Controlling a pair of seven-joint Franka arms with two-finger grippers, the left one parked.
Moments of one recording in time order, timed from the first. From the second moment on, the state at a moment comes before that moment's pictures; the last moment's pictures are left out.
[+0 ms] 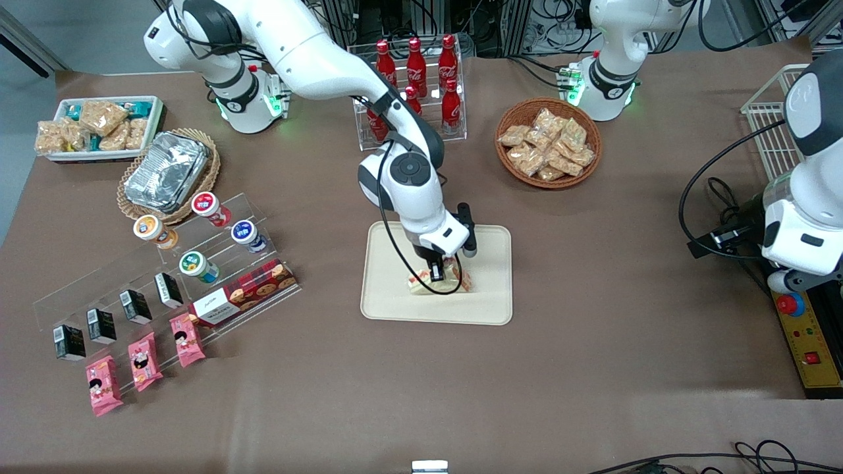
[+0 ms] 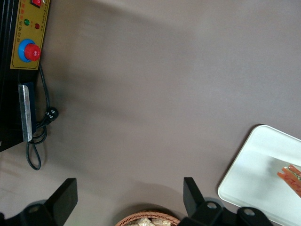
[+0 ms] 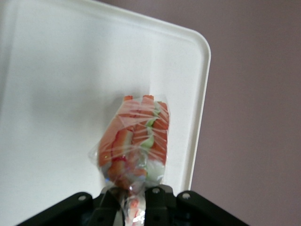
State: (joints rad) arm 0.97 0.78 -0.24 -1.46 0.11 2.48 -0.94
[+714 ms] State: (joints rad) arm 0.91 0.82 -0.21 -1.46 0.27 2.54 -1.01
